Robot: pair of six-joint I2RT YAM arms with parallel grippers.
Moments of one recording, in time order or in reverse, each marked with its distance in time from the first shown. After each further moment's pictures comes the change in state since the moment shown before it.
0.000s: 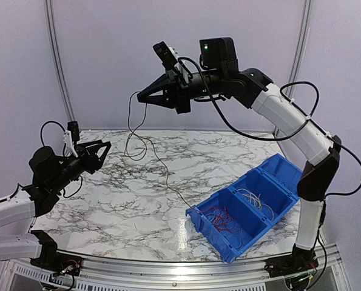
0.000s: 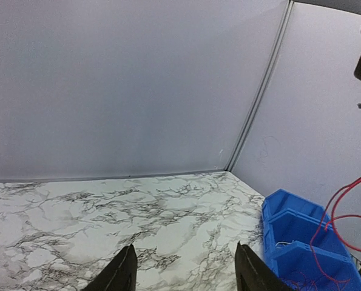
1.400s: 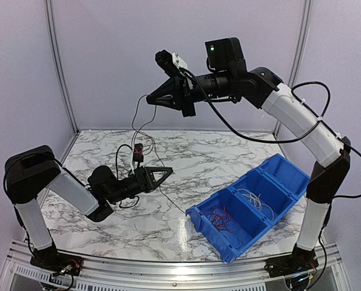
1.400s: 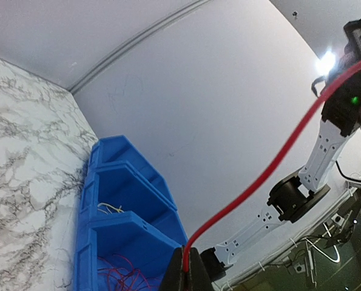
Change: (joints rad) left arm -0.384 0.930 0.194 0.905 0.188 -0.732; right arm 0.005 -0.079 -0.077 -0.096 0.233 -0.206
